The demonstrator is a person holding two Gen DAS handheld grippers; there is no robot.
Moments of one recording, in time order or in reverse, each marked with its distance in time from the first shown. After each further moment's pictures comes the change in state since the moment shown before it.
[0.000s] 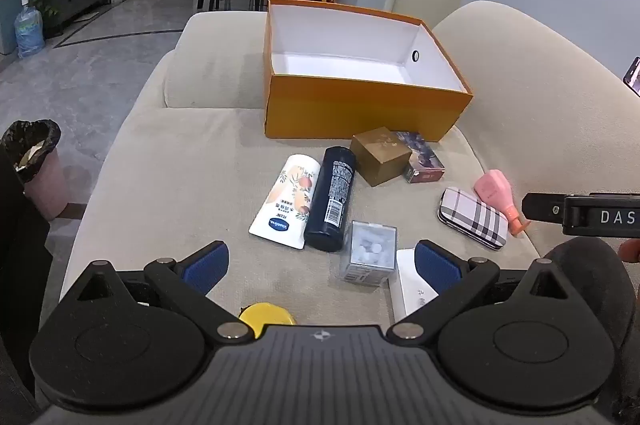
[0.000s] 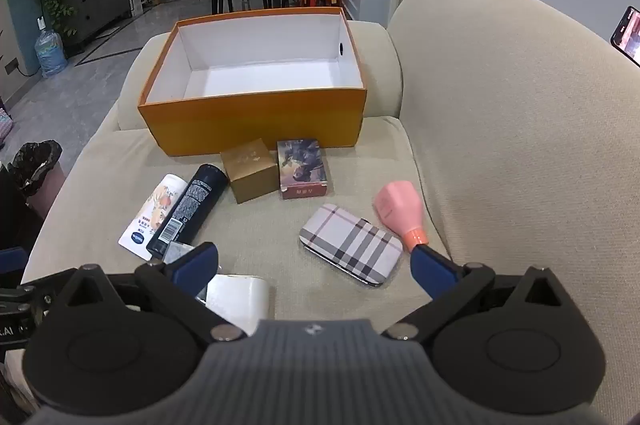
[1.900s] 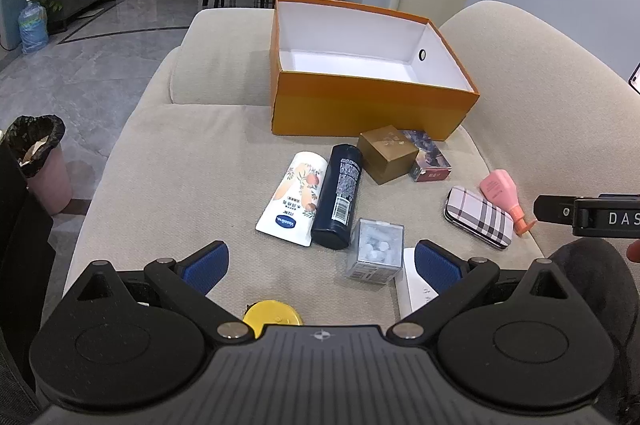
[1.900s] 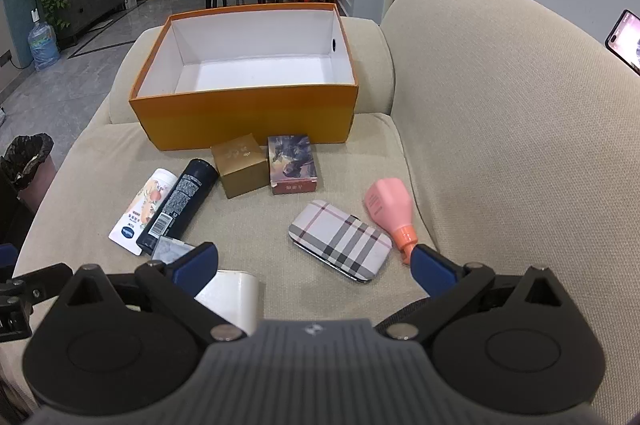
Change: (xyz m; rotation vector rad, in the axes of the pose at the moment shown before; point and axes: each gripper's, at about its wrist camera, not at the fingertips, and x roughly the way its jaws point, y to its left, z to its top) left arm 0.000 0.005 -0.002 -0.019 0.007 -0.002; right arm 0.001 -0.003 0.002 -0.013 0.017 -0.029
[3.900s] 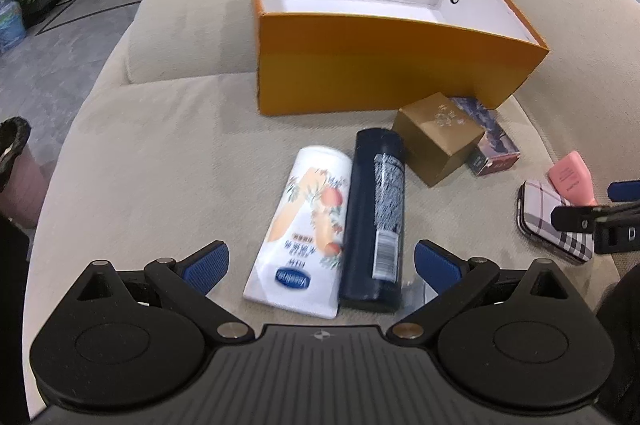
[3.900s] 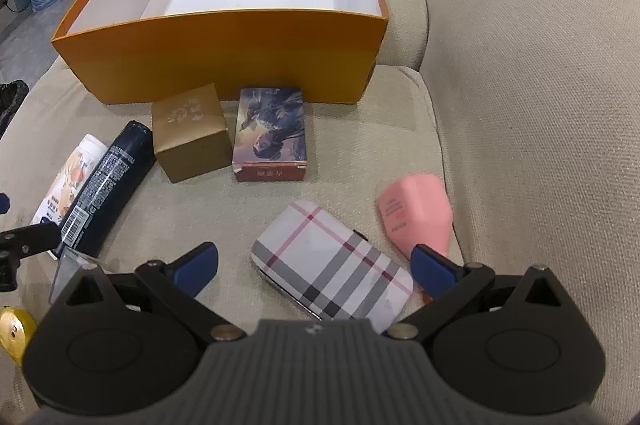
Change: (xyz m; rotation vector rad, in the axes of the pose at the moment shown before) left arm 0.136 0.009 0.037 0.072 0.133 0.016; right arm 0.143 -0.007 0.028 -0.086 0.175 0.007
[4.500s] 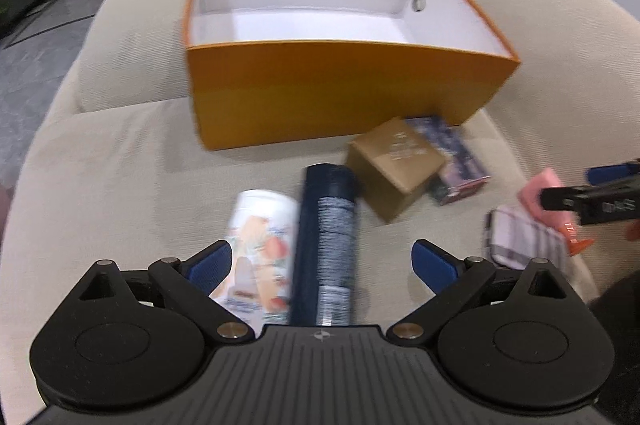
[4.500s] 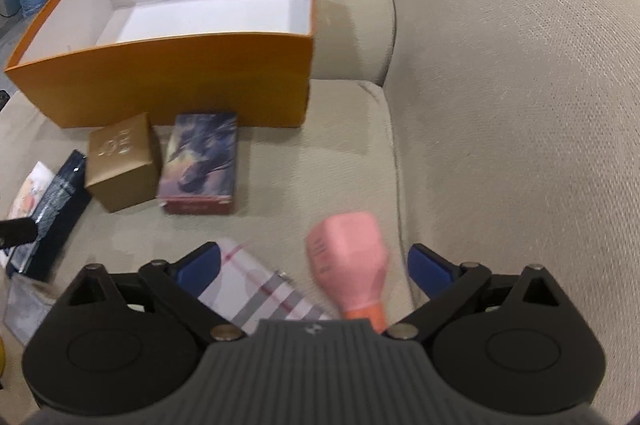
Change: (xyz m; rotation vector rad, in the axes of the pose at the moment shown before) left arm 0.015 -0.021 0.023 0.038 -0.018 -0.102; right arm 0.018 -0.049 0.022 -0.002 -0.021 -0.032
